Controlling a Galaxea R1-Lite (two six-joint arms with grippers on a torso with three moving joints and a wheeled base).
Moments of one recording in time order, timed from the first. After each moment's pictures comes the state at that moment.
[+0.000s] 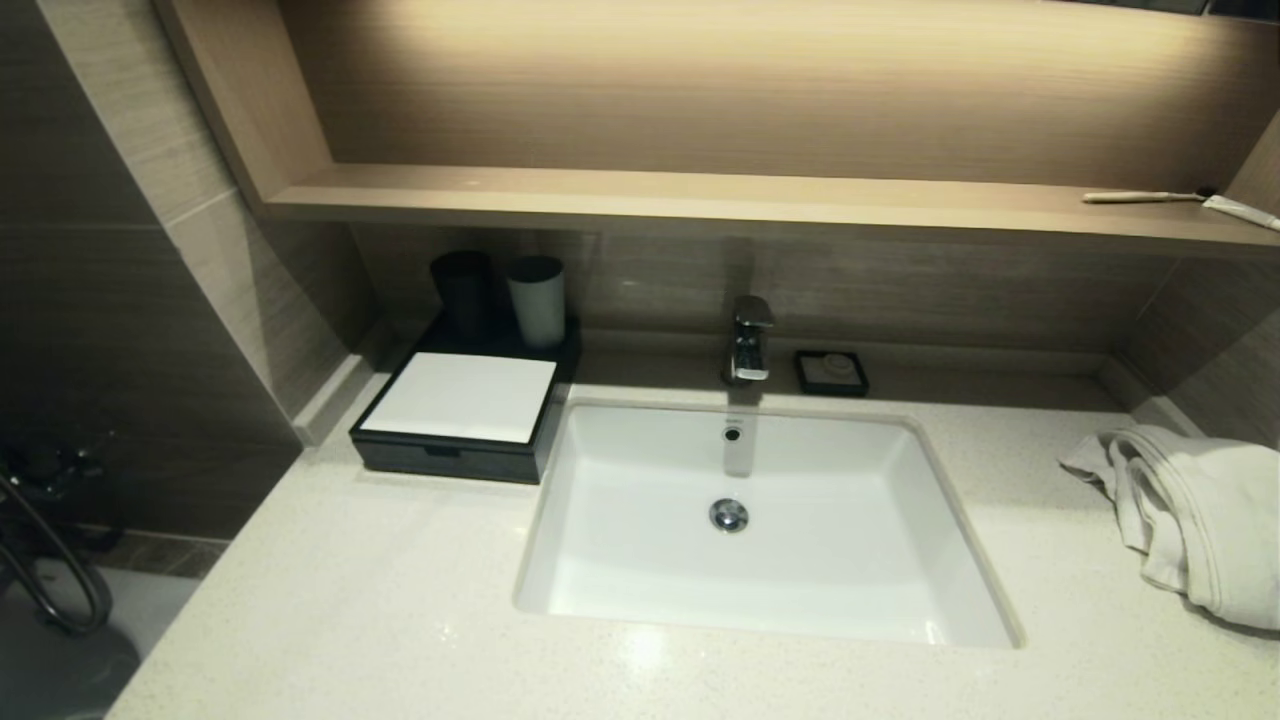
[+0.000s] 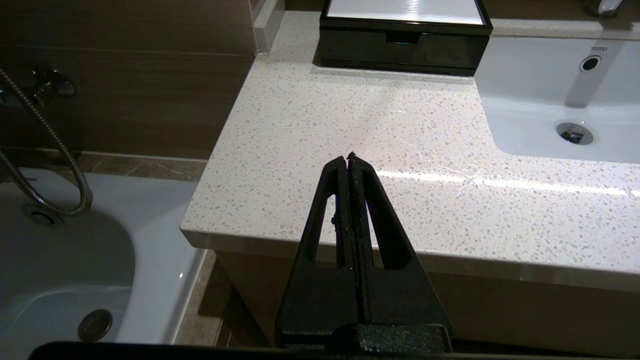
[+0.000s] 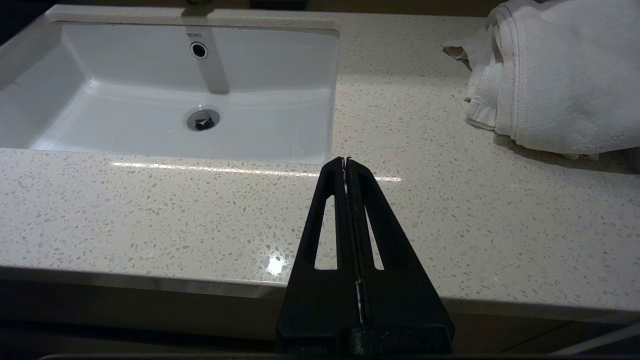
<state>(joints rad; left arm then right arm) 0.00 0.00 0.00 0.01 0.00 0.03 0.00 0.00 0.00 0.00 0.00 0.00</state>
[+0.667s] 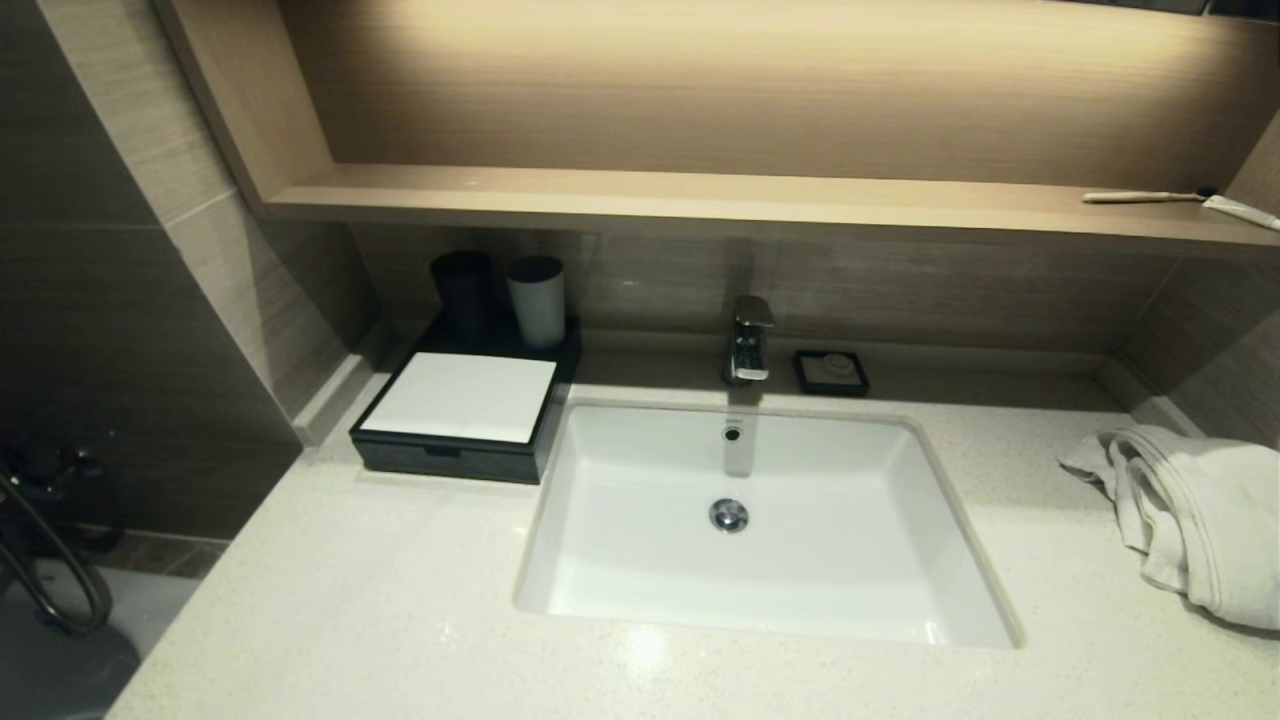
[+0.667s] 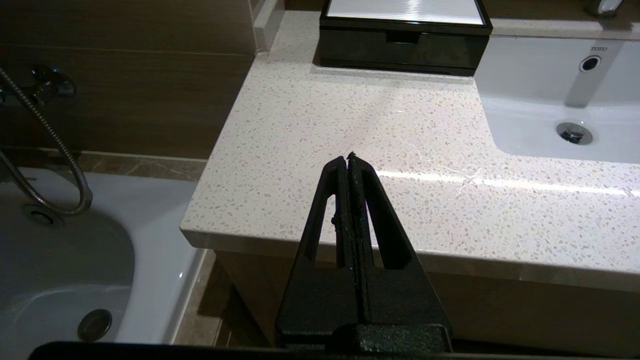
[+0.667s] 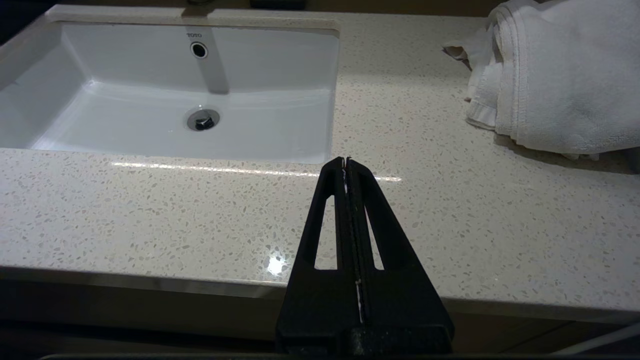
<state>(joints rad) 0.00 0.00 0.00 0.01 0.00 0.03 0.00 0.00 0.00 0.00 0.00 0.00</state>
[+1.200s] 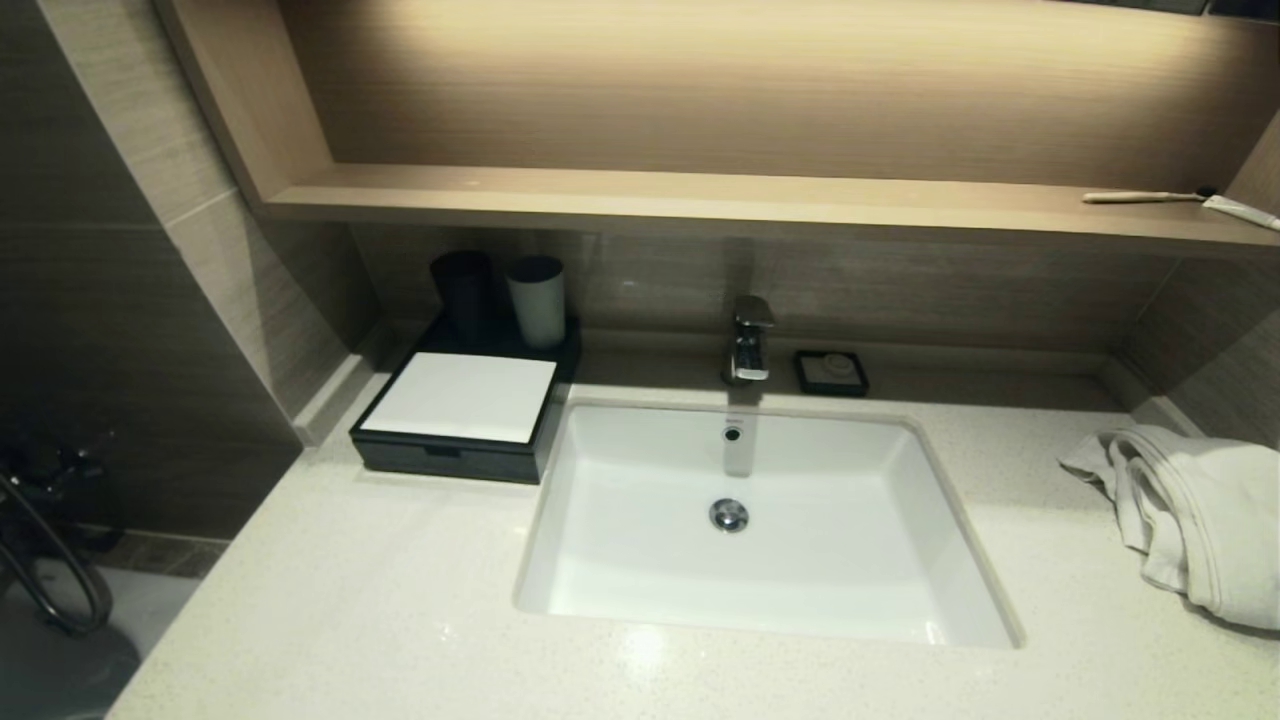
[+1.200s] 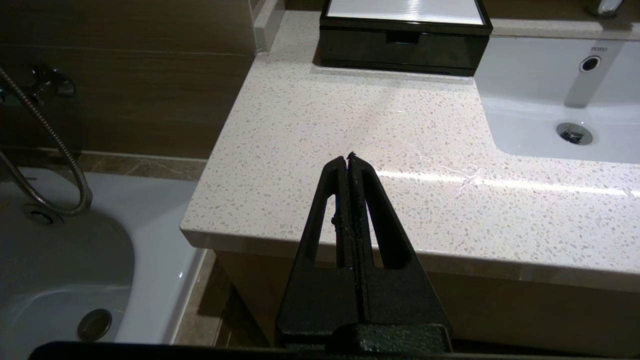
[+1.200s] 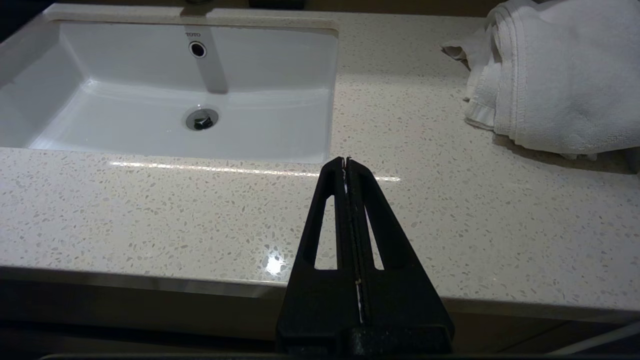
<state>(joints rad) 0.00 0.00 0.00 0.01 0.00 0.03 0.00 0.00 0.00 0.00 0.00 0.00</state>
